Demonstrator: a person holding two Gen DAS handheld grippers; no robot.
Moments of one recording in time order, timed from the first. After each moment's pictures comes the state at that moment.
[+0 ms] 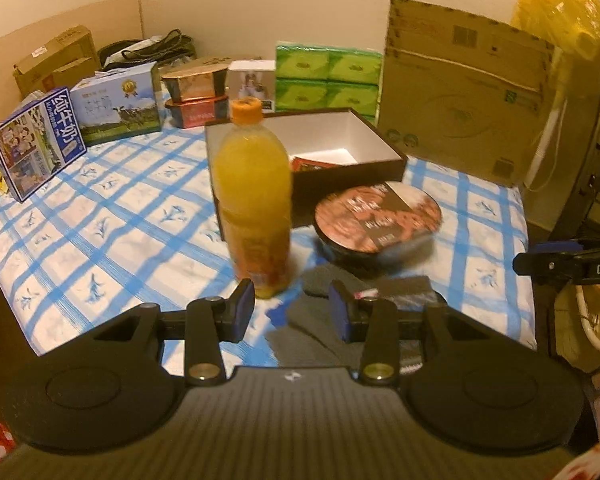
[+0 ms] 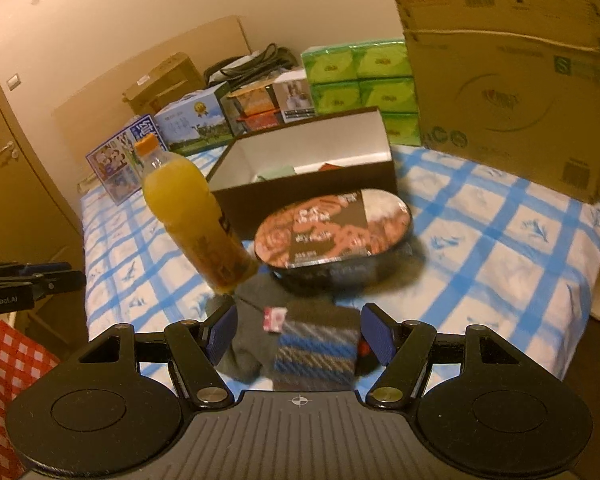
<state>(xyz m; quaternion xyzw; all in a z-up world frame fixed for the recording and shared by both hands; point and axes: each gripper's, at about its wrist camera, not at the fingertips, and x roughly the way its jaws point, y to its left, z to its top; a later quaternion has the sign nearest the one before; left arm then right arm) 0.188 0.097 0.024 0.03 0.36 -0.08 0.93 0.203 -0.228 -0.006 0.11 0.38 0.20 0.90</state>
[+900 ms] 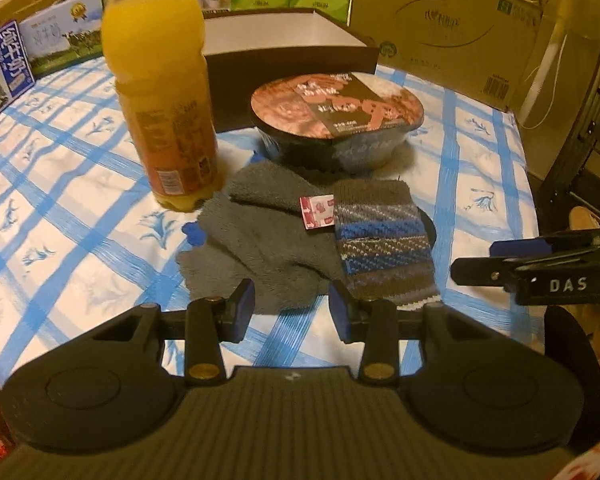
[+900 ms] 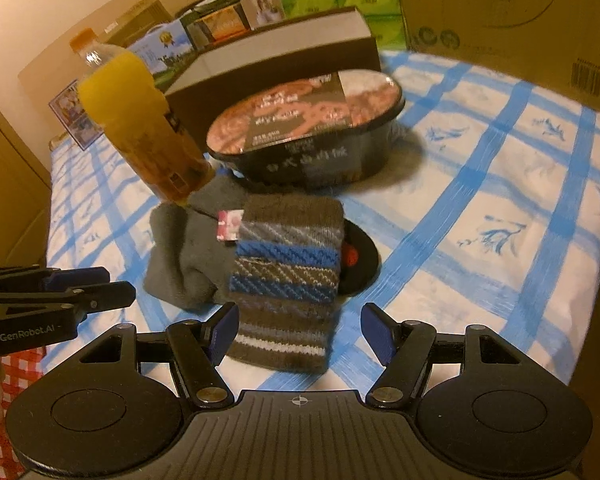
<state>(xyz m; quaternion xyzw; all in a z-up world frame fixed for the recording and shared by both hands) 0.215 0.039 -0.099 0.02 0.45 -0.11 0.89 0.218 -0.213 -0.115 0.11 0.46 0.18 0.86</state>
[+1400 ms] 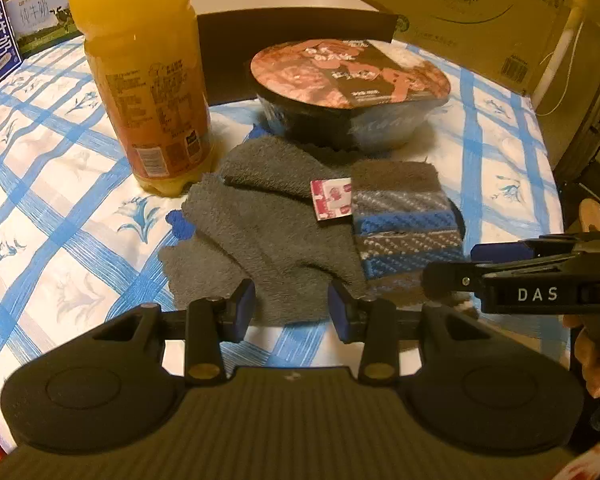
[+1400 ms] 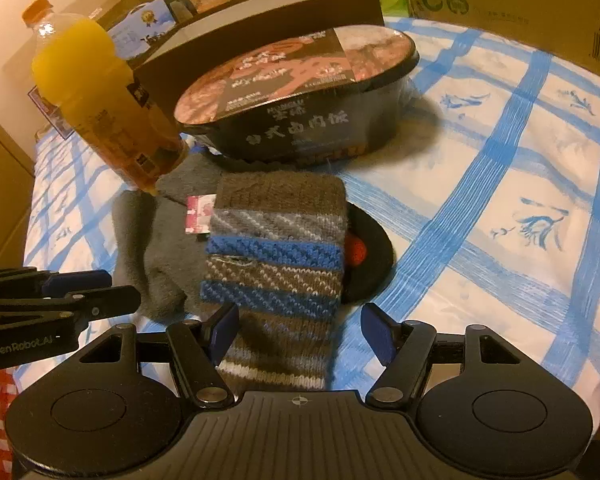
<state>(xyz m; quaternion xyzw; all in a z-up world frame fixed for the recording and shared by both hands) 0.251 0.037 -0.136 0.02 0.48 -0.11 0.87 0.253 -0.198 -0.161 0.11 0.49 0.18 0.85</state>
